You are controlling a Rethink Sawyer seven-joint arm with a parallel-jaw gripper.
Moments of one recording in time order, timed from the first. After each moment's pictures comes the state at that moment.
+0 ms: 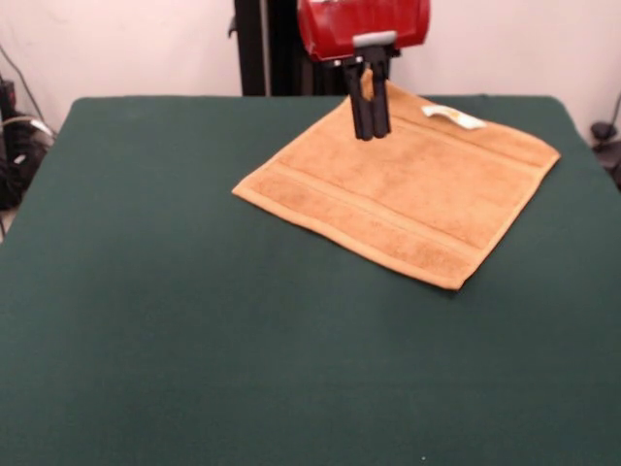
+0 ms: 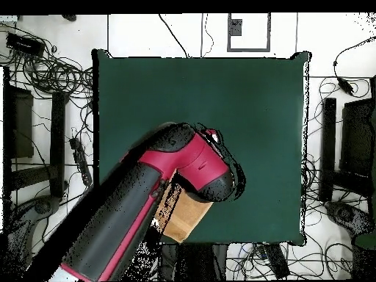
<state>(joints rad) 0.45 -0.21 -0.86 1.18 -1.56 -0.77 3.78</state>
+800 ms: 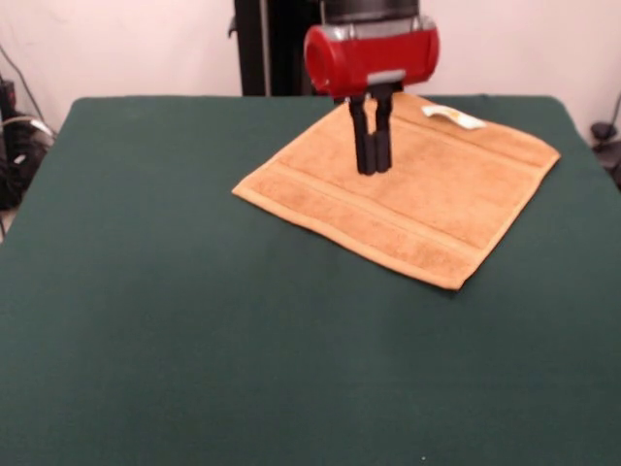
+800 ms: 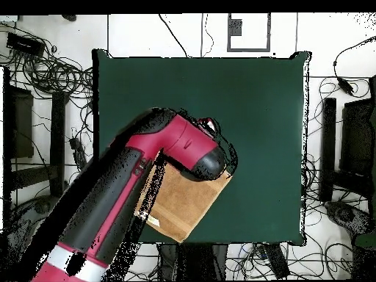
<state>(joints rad) 0.45 -0.09 -0.86 1.05 -1.74 -0.78 3.78</state>
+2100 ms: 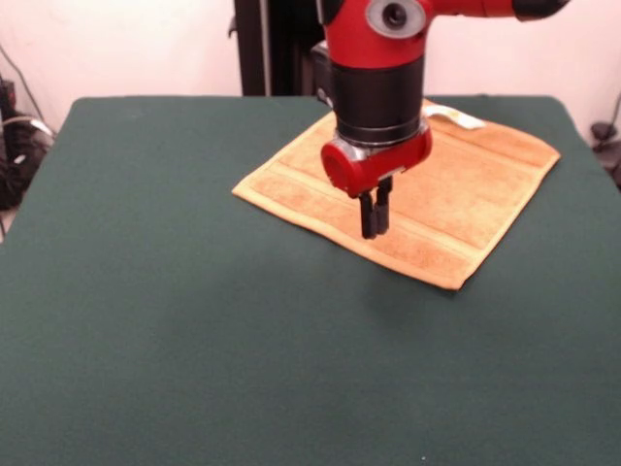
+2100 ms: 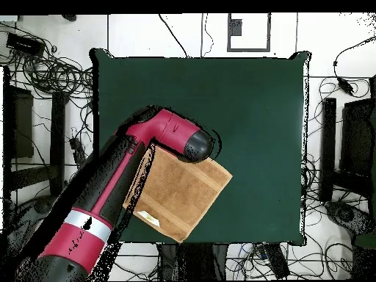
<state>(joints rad) 0.46 0.11 -0.87 0.94 -1.80 -0.92 3.78</state>
